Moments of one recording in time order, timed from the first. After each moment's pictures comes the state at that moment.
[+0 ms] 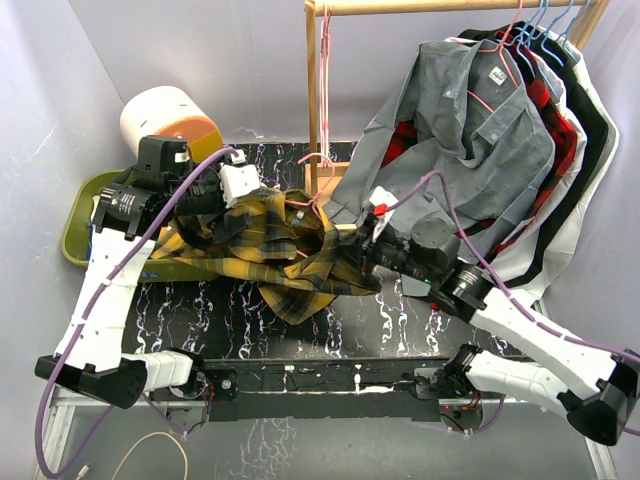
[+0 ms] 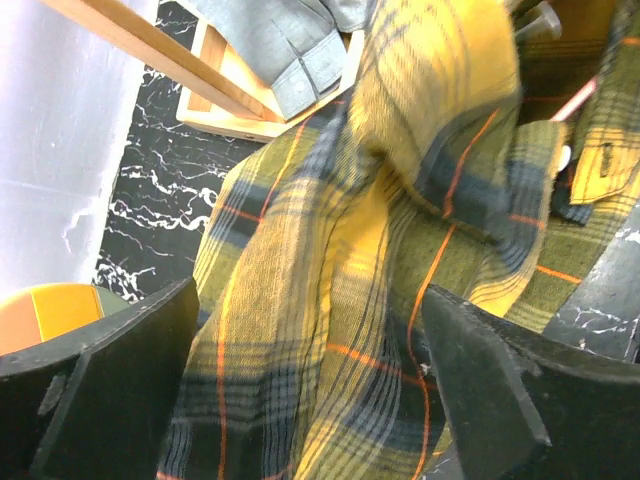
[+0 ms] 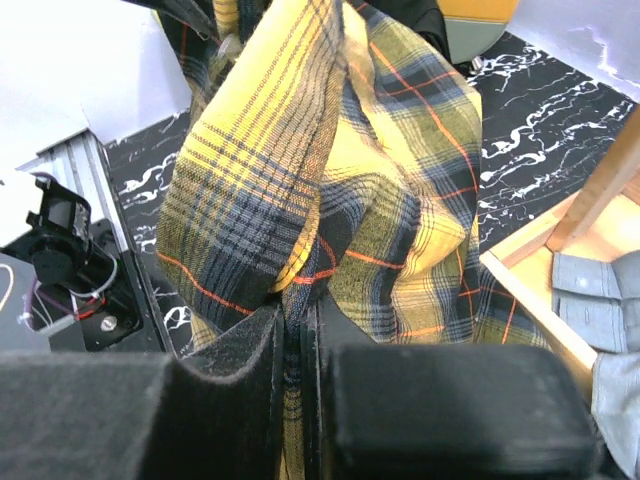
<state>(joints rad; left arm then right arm) -0.29 1.25 1.66 -1.14 0.59 0.92 0.80 0.96 0.87 0.00 -0.27 0.10</state>
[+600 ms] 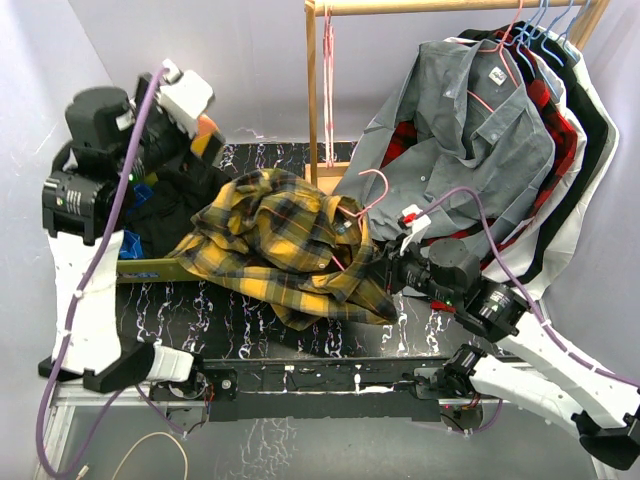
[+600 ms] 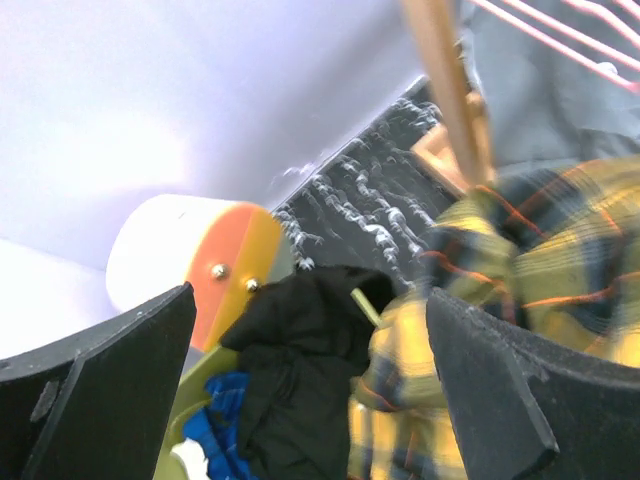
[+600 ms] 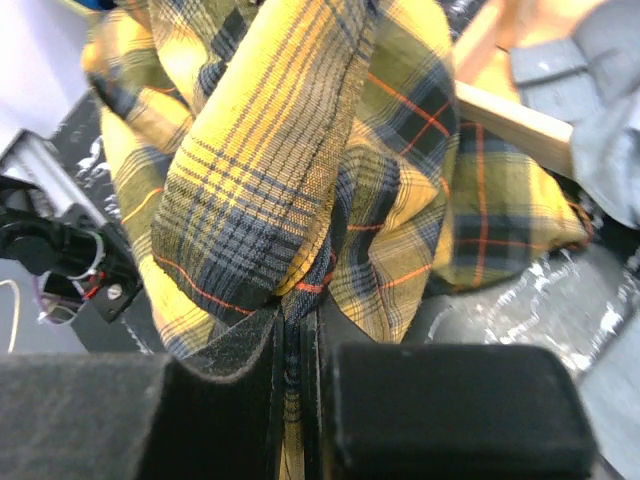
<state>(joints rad) -0.25 1.33 2.09 -1.07 0.23 0.56 0.80 0.70 0.76 -0.32 -0.07 0.35</state>
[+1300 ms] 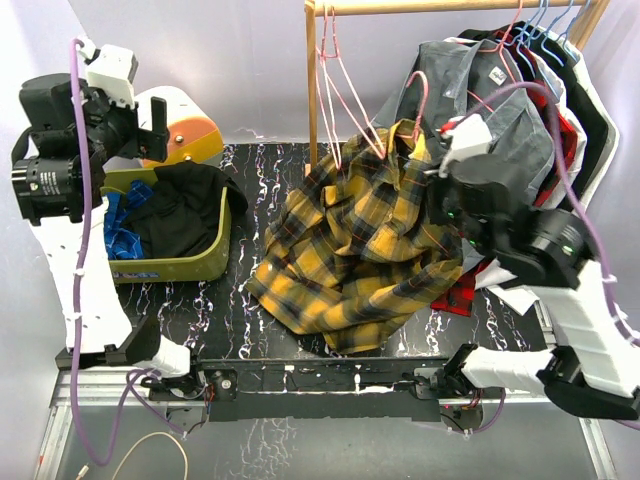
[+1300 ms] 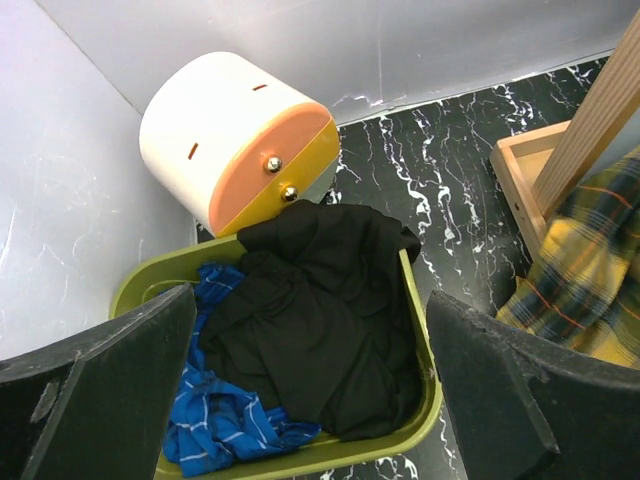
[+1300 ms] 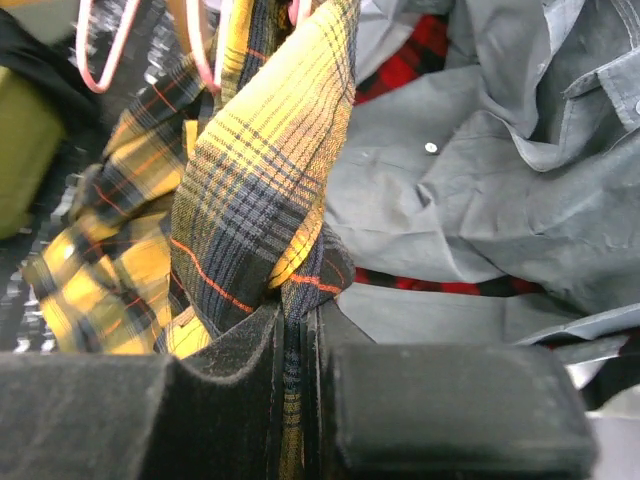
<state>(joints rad) 0.06 1.50 2.35 -1.21 0.15 0.27 0.80 1.11 1.83 -1.12 0.50 0.20</state>
